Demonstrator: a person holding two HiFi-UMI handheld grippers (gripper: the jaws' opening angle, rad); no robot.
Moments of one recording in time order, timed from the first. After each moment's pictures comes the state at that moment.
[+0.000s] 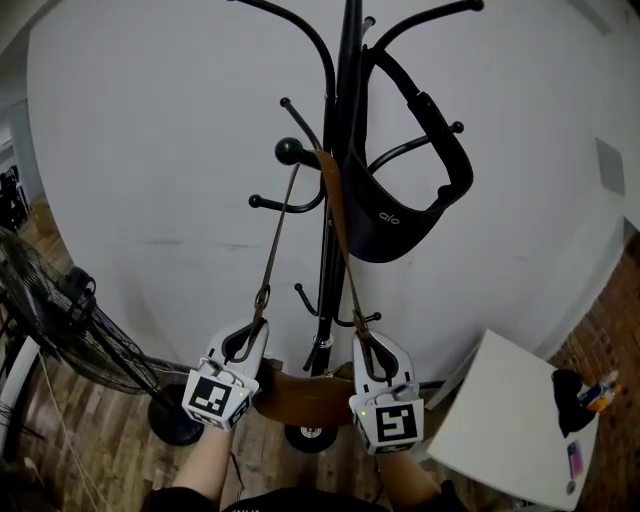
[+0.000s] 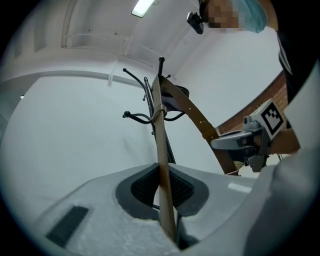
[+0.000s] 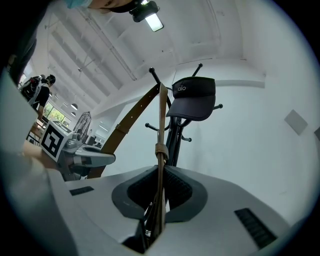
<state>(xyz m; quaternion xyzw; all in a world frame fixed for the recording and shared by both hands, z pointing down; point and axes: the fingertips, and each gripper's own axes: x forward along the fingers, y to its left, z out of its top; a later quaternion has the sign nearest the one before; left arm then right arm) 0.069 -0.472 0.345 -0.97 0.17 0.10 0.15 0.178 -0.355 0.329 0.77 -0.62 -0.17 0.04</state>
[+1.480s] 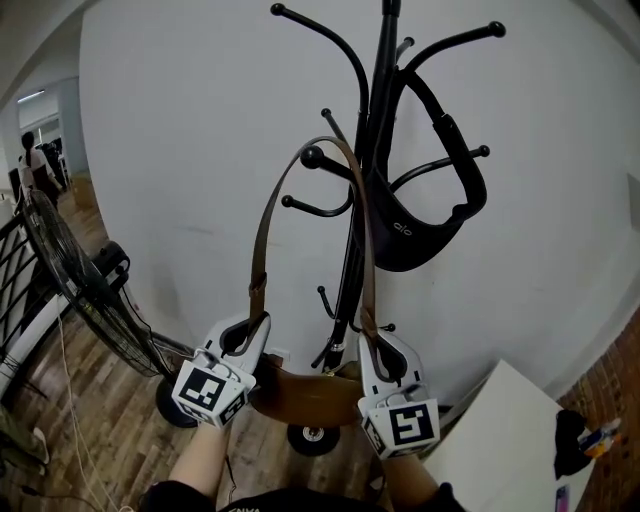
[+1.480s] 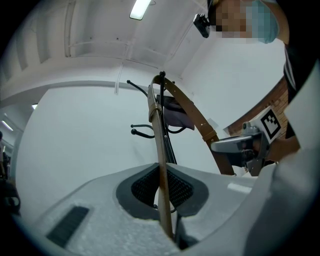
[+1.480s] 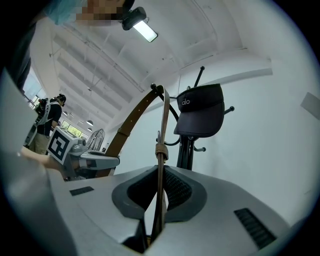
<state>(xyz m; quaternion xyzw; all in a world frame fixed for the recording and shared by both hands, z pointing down) 0.036 -0.443 0.309 -0.96 0.23 0.09 0.14 0.159 -0.344 0.291 0.69 -0.70 -0.18 -0.01</state>
